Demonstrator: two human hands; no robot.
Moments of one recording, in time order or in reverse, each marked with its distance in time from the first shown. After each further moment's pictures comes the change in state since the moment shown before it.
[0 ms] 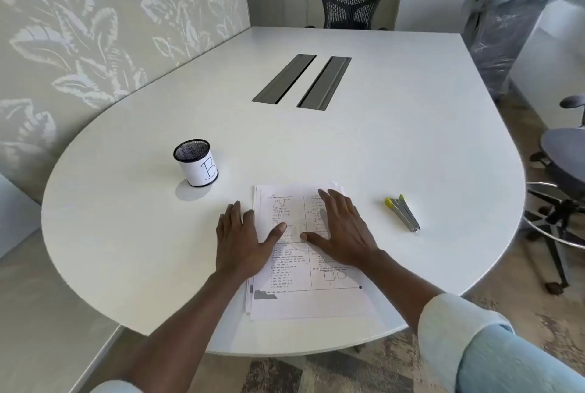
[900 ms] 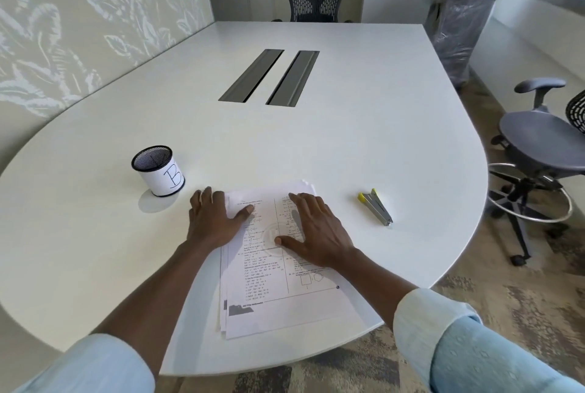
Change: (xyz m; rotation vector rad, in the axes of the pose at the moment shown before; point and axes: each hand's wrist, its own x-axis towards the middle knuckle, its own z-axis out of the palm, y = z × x) left_hand 0.085 -0.008 0.006 -0.022 -0.057 -0.009; right_hand 0.000 0.006 0.002 0.002 0.022 -0.037
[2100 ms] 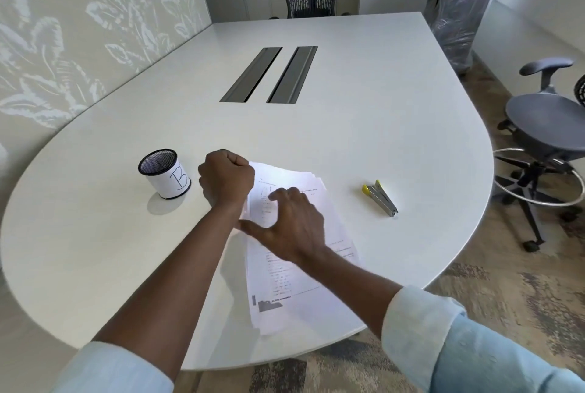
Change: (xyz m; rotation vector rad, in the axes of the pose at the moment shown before) left_hand -0.014 0.105 -0.074 -0.506 0.350 -0.230; right_hand 0.004 -0.099 -0.023 0.165 0.129 0.292
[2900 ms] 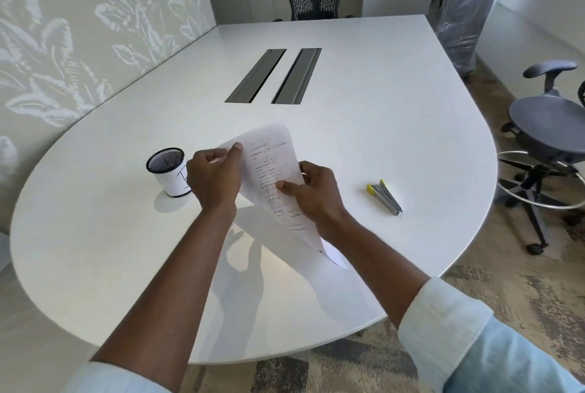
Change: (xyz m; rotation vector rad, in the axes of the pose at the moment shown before) left_hand 0.000 -0.008 -0.024 -0.353 0.103 -0.096; right_hand 0.026 0.003 -0.049 0.907 -0.039 0.290
